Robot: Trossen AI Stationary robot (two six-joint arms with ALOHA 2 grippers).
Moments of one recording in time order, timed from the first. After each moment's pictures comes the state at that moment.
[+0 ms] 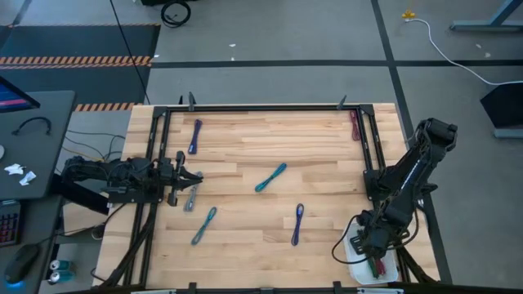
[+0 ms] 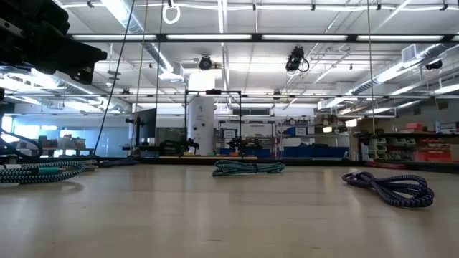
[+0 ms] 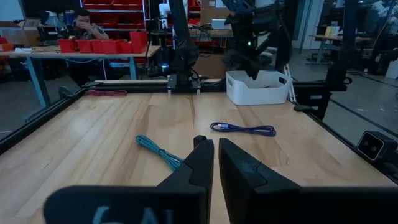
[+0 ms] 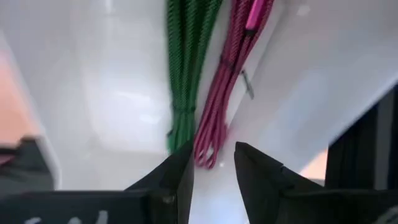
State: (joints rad) left arm -0.16 0.01 0.06 -0.07 -0.12 -0.01; right arm 1.01 1.32 0.77 -0.76 -0.36 2.36
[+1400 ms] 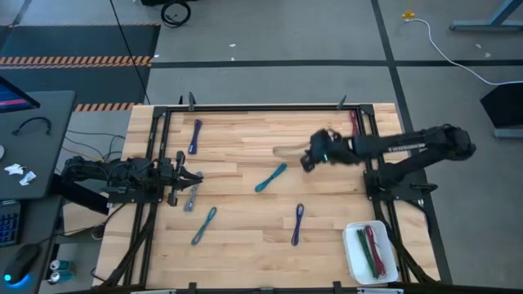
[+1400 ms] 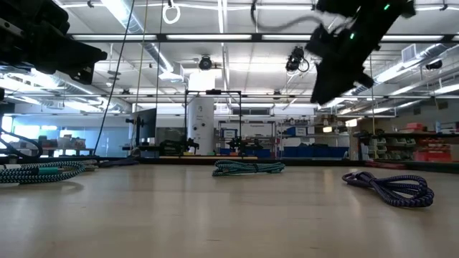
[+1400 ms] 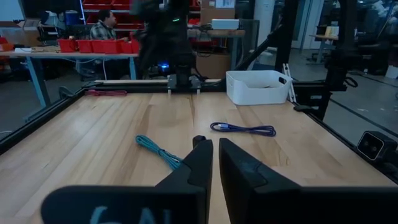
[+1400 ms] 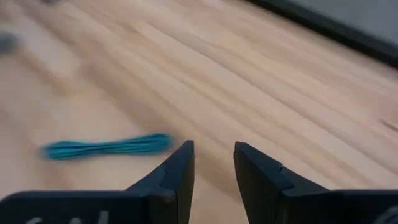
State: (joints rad) left arm -0.16 0.01 0.06 -0.07 -0.12 -0.01; right arm -0.07 1.19 0.82 -0.58 0.46 0.74
